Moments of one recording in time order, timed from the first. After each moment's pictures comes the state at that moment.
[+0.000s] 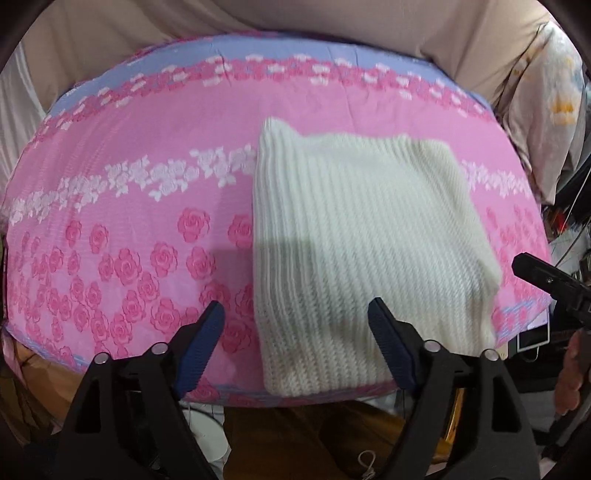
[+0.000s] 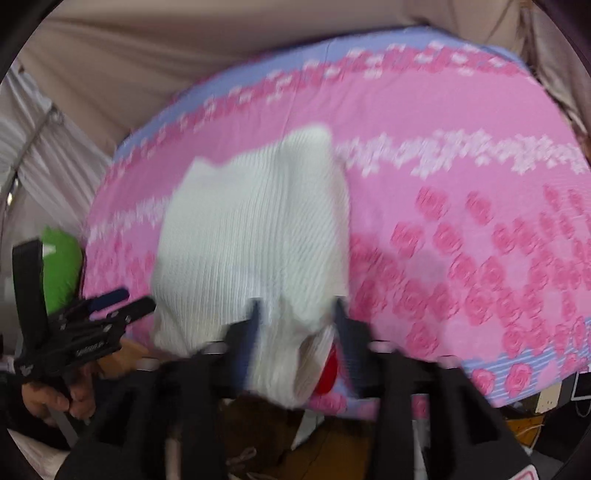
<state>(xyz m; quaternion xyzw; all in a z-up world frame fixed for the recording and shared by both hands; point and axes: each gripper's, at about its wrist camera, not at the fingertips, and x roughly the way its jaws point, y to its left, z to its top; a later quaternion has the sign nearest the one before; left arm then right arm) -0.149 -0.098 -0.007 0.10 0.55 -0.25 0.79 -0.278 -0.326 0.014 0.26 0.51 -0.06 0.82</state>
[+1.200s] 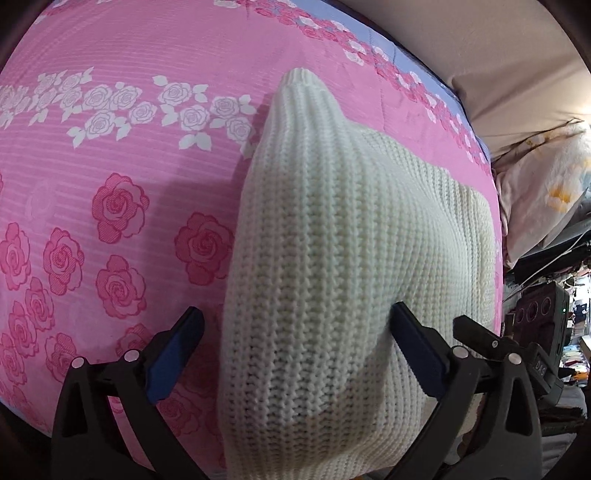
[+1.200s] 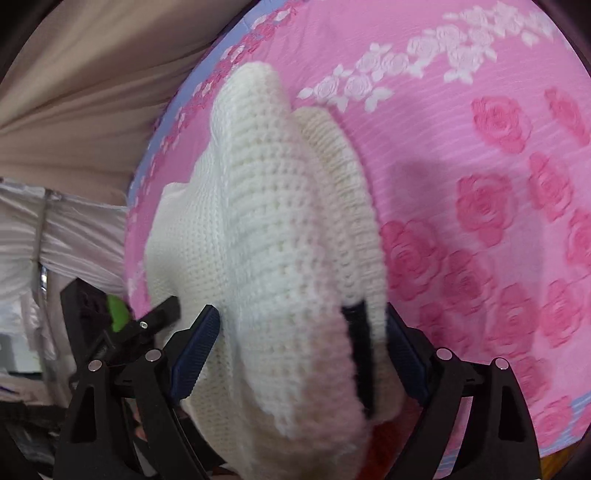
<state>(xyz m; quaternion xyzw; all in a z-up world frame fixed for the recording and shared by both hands) -0.081 -0.100 -0.093 -0.08 0.64 -0.28 0.71 -0.214 -0.348 -0.091 0.45 0.52 -0.02 0.72</state>
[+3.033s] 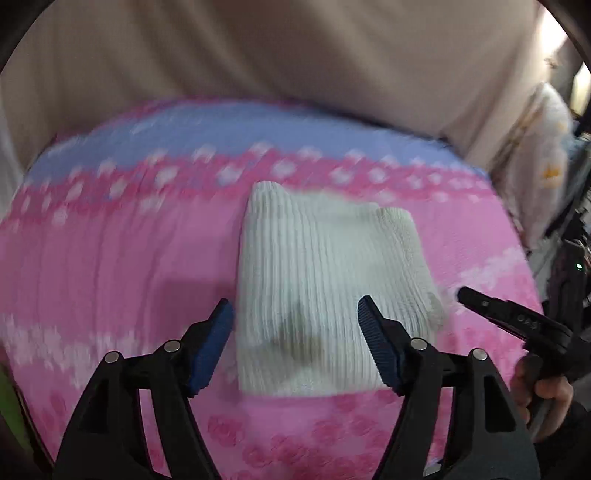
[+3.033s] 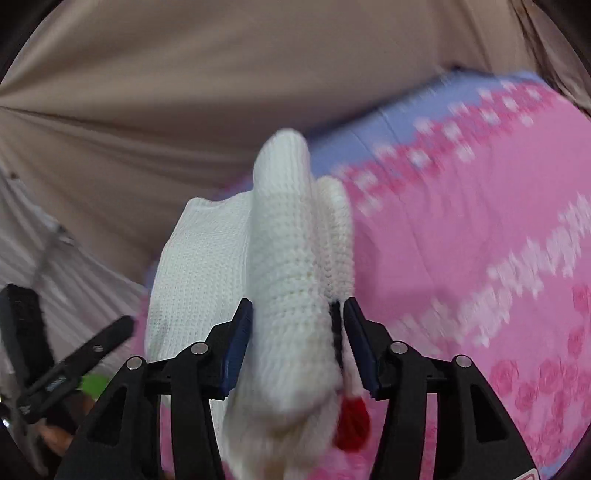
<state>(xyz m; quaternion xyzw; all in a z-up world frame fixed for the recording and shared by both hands) 0.095 -0.012 -0.006 0.06 0.51 -0.31 0.80 -0.061 -0.257 0.001 0.37 0.40 -0.14 0.83</state>
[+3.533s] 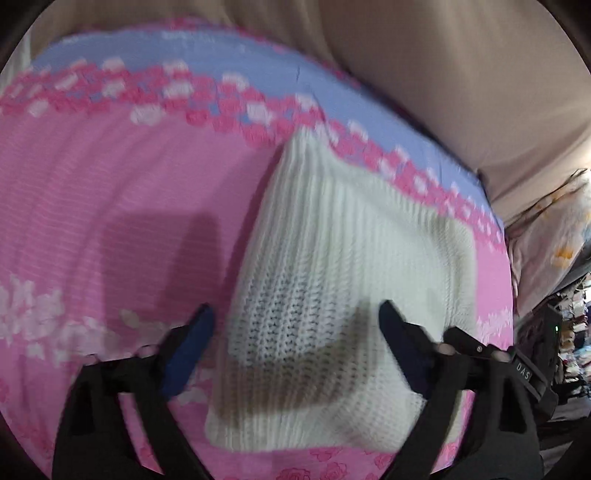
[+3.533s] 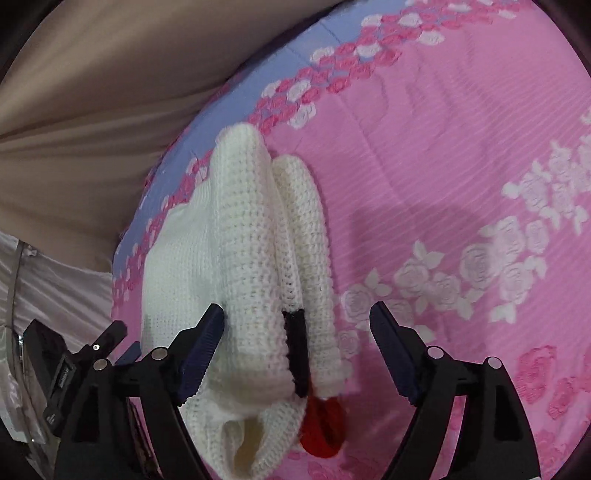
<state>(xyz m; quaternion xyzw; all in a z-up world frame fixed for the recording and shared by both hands) 0.139 -0.032 -0.080 -0.07 0.59 -0.29 0.75 -0.028 -0.286 -0.089 0.45 0.46 -0.11 0.76</state>
